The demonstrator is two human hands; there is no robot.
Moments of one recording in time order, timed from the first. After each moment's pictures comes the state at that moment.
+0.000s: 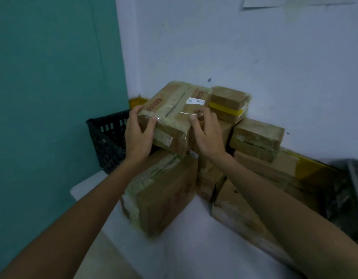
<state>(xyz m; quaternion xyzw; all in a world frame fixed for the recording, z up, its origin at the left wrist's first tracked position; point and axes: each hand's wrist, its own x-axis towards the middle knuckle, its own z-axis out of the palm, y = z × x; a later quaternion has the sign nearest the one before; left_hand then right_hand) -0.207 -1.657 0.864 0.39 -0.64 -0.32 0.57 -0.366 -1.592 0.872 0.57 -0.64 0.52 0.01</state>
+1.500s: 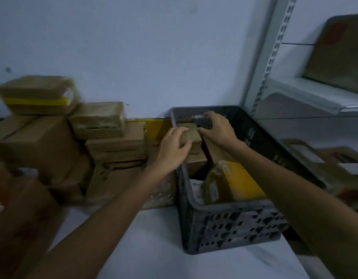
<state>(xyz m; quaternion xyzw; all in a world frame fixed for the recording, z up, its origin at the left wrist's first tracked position) -0.476 -1.374 0.837 0.01 -0.90 -0.38 0.22 -0.583 -1.244 0.860 0.24 -0.93 0.27 0.11</state>
